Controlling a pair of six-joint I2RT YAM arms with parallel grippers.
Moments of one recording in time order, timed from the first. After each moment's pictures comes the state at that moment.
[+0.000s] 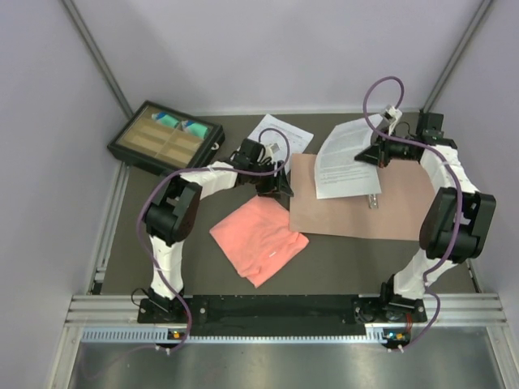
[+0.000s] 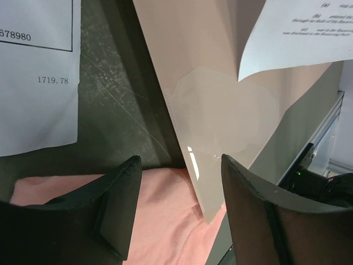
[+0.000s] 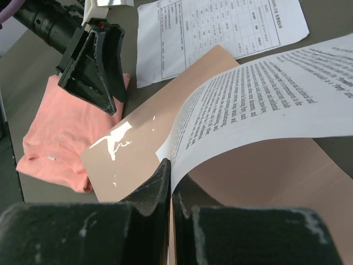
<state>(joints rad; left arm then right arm) -0.51 2.02 1.36 -0.19 0.58 -0.54 -0.20 1.70 1.35 -0.57 -1.15 -0.49</state>
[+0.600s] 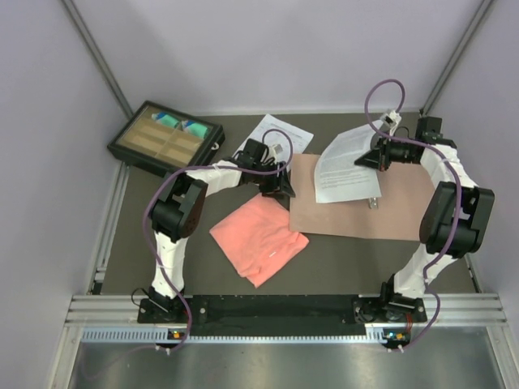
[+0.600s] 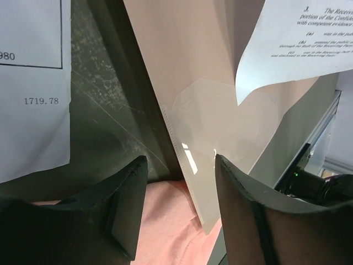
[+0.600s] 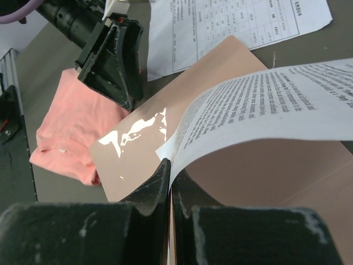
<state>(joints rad) -0.53 2.09 1.41 -0.20 0.59 -0.55 -0.22 1.76 1.36 -0.64 -1.20 -0.57</state>
